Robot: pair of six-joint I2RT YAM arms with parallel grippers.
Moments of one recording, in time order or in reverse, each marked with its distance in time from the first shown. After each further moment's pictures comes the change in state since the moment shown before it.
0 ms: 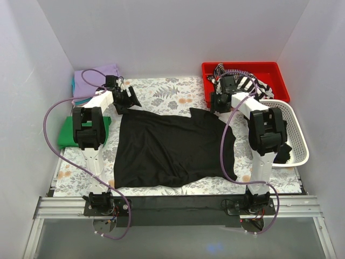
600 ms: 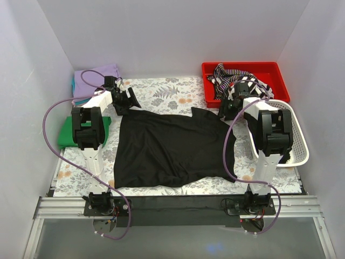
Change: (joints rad) left arm 0.011 0.000 -0.001 -0.027 0.034 0.019; right arm -0.137 -0.023 -0.147 0.045 -0.151 0.079
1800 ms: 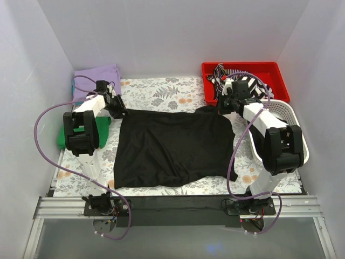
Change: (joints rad) left arm 0.060 -0.138 -0.169 -0.006 -0.052 -0.010; right arm 0.100 -0.299 -0.150 0.133 -0.101 -0.123
